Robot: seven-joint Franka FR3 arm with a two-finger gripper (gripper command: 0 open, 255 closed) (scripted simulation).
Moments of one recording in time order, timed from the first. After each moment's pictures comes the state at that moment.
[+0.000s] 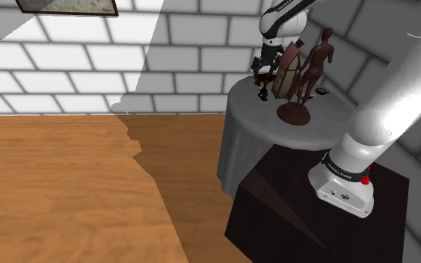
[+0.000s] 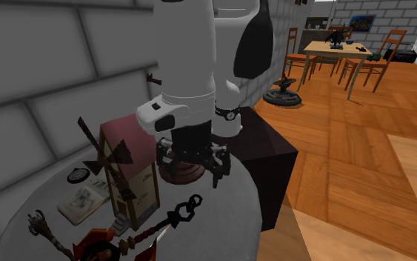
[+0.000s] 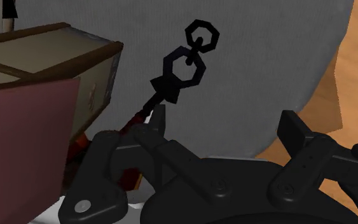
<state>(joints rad) -0.26 0.10 -0.22 -2.20 0.04 2.30 -0.06</state>
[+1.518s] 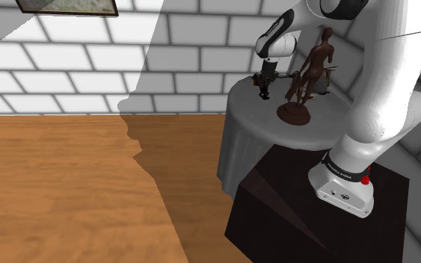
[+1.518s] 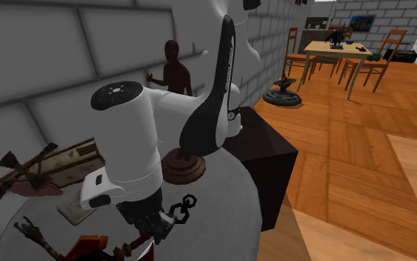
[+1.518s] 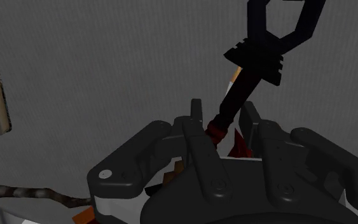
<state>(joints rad) -0.38 0.50 -0.25 -1.95 0.16 2.45 -0.08</state>
